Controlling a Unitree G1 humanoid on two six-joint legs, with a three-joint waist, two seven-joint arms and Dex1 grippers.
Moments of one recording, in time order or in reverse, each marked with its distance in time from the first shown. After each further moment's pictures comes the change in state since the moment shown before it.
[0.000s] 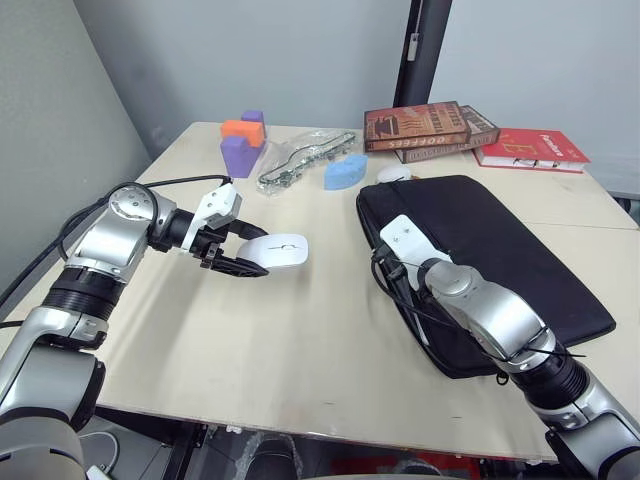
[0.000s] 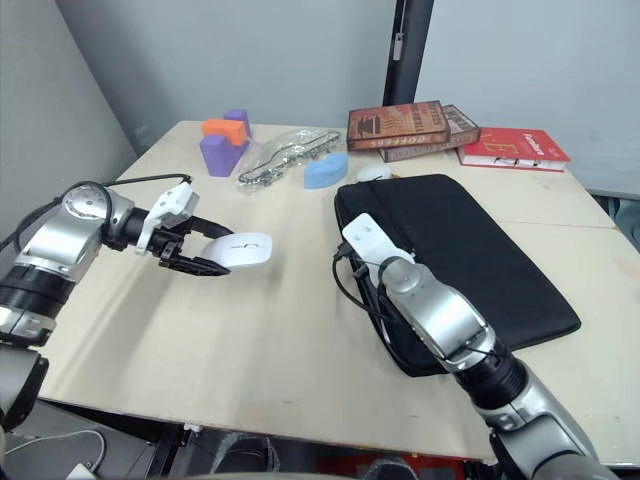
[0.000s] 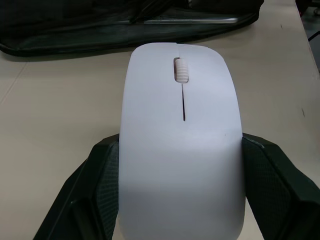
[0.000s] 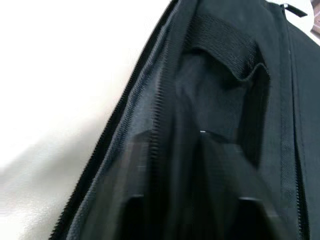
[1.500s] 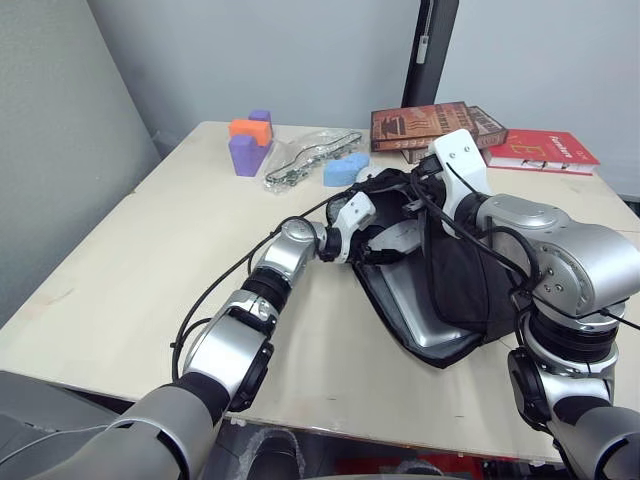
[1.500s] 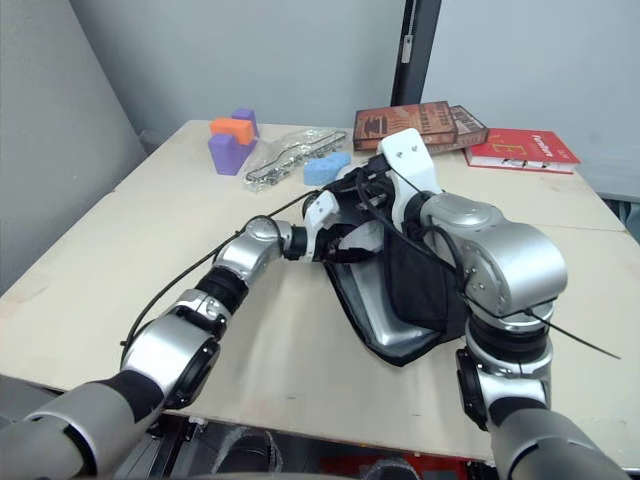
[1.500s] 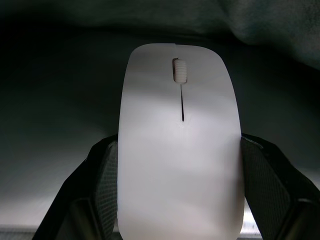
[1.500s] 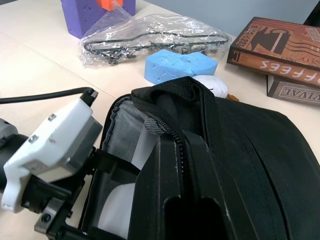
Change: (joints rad) left arm -0.217 -0.791 0.007 0.518 0.242 -0.094 0.561; right arm -0.277 0.137 -0.528 -0.235 0.163 0.431 0.196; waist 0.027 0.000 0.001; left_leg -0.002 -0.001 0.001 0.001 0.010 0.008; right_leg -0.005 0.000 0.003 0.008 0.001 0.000
